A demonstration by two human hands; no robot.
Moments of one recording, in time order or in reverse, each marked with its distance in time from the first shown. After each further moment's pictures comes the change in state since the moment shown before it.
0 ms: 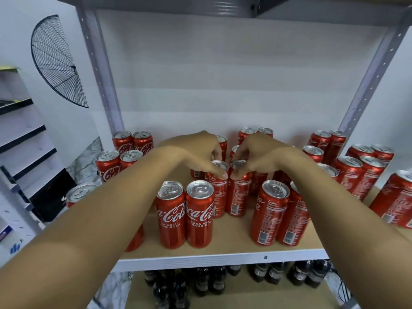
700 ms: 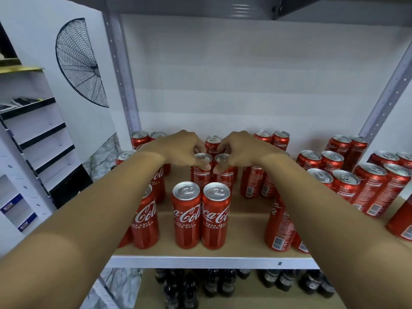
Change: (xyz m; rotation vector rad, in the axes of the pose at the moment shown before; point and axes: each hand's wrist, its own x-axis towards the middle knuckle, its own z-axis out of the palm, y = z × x) left_hand -0.027 -0.070 -0.002 -0.091 0.096 -0.140; right_hand 0.051 -0.052 0.016 0.024 0.051 -0.059
